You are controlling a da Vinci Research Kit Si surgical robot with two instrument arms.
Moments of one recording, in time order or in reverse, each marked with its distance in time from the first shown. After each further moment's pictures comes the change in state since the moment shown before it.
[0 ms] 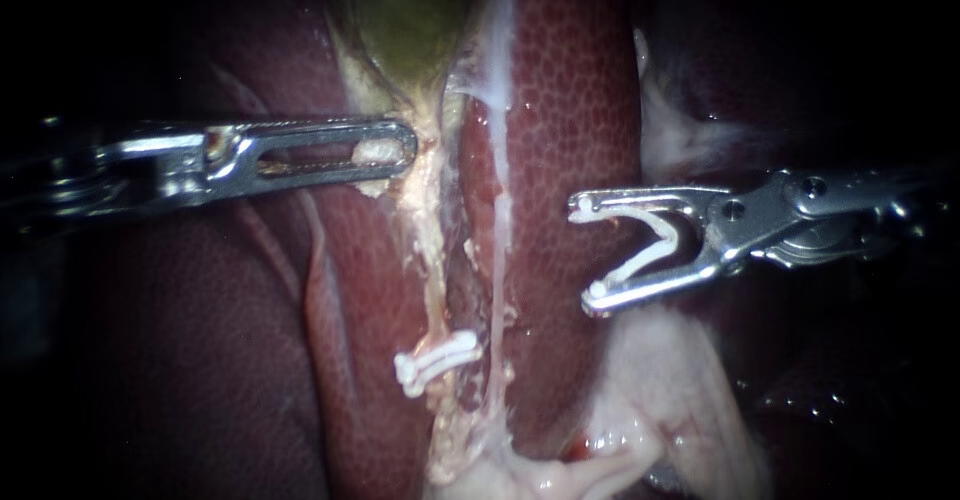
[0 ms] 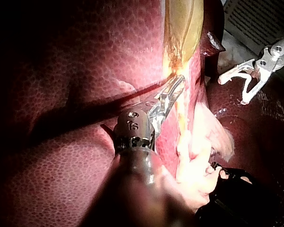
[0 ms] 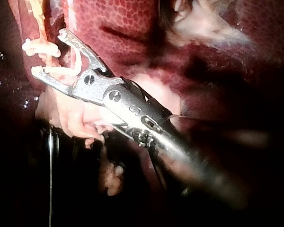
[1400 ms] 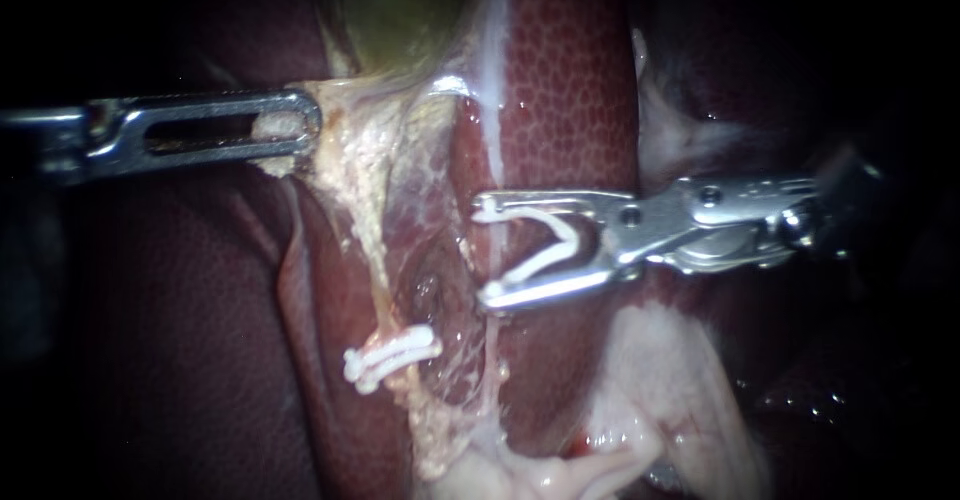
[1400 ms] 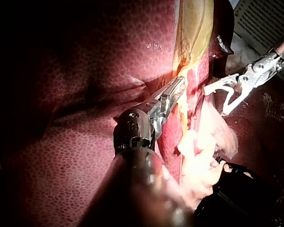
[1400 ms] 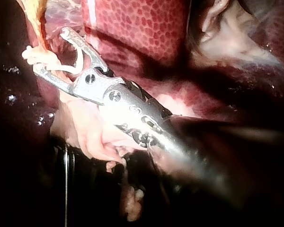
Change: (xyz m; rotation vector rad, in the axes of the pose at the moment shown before) right arm -0.003 0.003 0.011 0.002 0.016 0.004; left arm -0.004 -0.001 -0.008 -0.007 -0.030 -0.018
